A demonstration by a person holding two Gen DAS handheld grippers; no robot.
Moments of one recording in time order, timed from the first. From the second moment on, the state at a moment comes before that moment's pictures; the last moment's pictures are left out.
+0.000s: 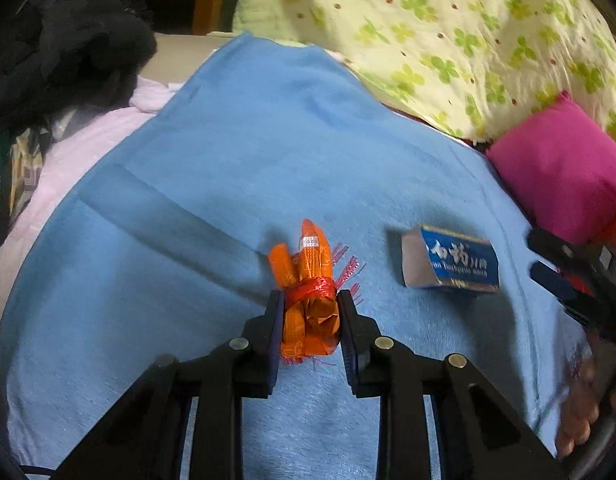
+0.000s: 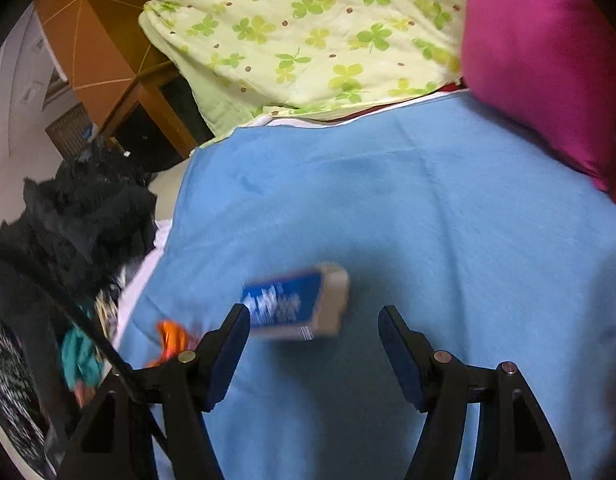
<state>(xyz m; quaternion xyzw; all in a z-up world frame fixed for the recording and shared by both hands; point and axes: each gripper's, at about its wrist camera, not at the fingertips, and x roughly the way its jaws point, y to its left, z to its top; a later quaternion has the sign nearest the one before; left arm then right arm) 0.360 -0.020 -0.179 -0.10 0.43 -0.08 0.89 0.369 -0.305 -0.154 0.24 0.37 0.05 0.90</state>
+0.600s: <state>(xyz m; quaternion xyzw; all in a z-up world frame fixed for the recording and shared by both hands) 0.369 0.020 -0.180 -0.13 0.44 -0.02 0.89 0.362 -0.272 -0.184 0.27 0.43 0.22 0.83</state>
